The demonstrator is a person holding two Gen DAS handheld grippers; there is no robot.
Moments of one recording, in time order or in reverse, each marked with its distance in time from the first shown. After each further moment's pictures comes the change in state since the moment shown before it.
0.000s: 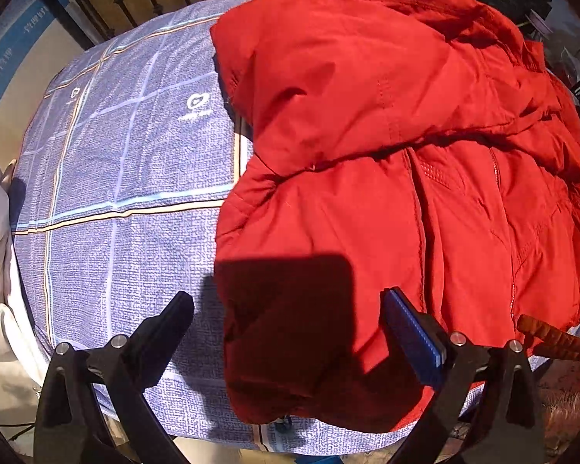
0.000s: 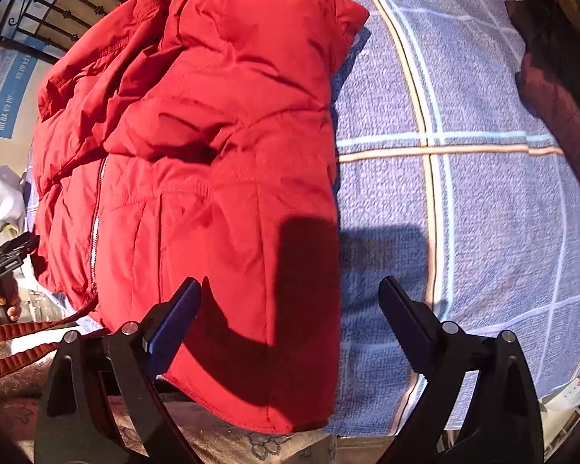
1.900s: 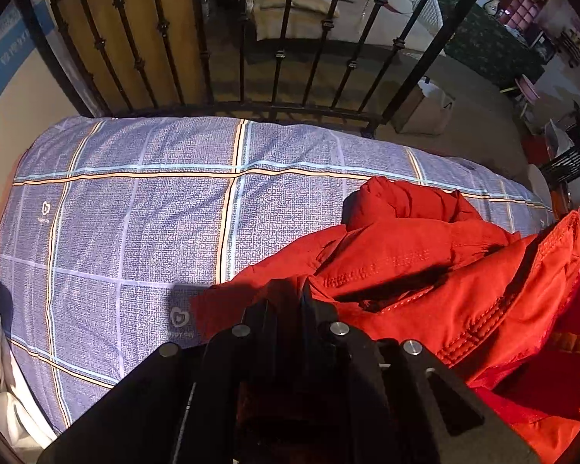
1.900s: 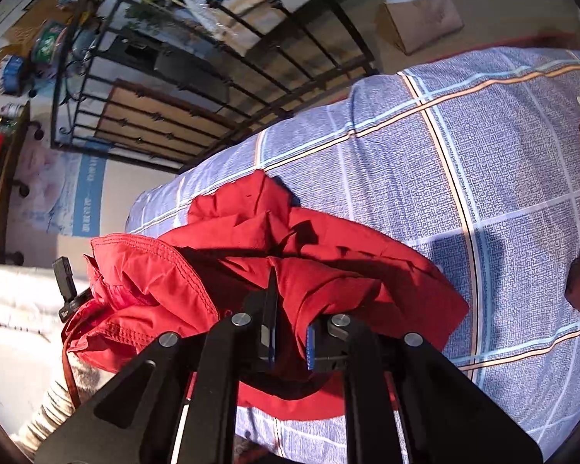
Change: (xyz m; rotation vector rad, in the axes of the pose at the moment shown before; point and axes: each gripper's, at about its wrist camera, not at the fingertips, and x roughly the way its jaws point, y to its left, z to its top) left arm -0.053 0.020 0.229 -0.111 -0.110 -0.141; right arm -0.094 0.005 0.222 0.138 -0.145 0.348
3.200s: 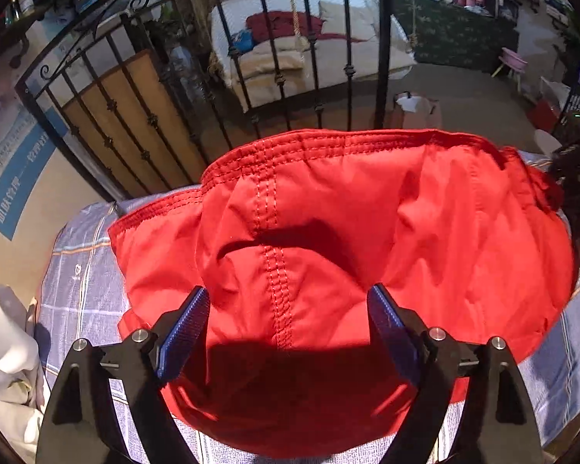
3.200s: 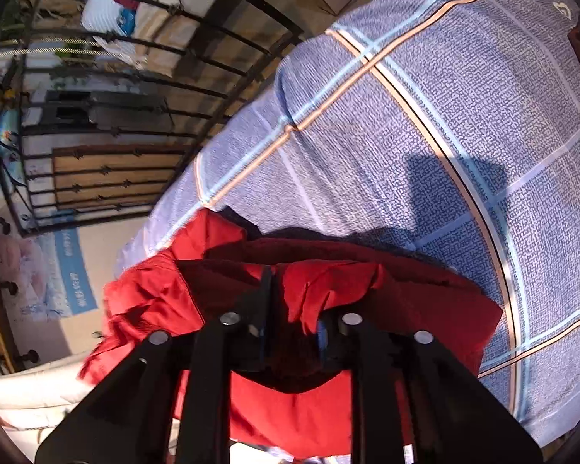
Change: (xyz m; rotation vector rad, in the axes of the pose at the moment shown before) left arm -0.018 -0.145 -0.066 0.192 -0.257 0.227; right arm 0.050 -0.044 0.030 0.337 0.005 -0.008
